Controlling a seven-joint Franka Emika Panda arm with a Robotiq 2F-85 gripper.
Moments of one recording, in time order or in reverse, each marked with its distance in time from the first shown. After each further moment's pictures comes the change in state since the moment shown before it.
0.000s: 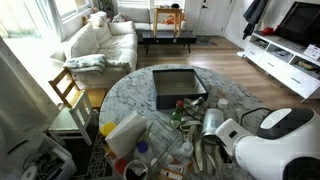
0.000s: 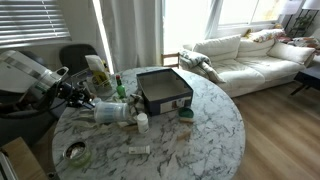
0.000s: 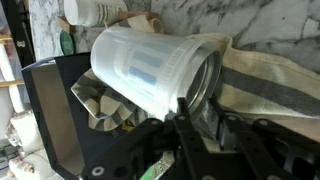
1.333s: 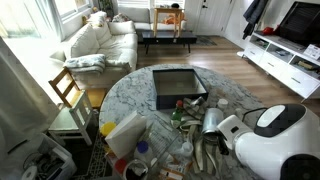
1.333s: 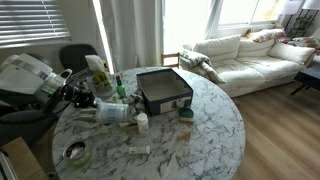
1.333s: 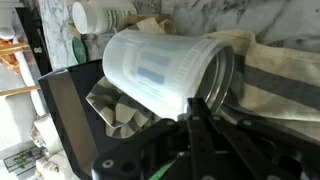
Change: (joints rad) arm -0.008 0.034 -0.056 0.012 -0.170 0.001 0.184
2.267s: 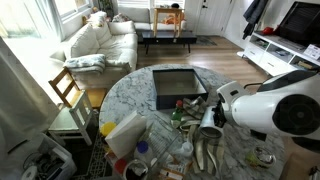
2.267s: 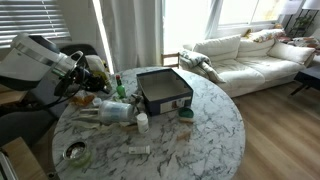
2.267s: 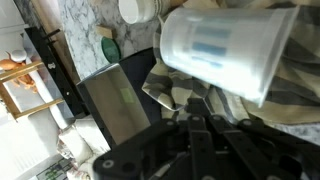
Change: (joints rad) arm -0.051 -0.101 -0.087 0.091 0.159 0.068 -0.171
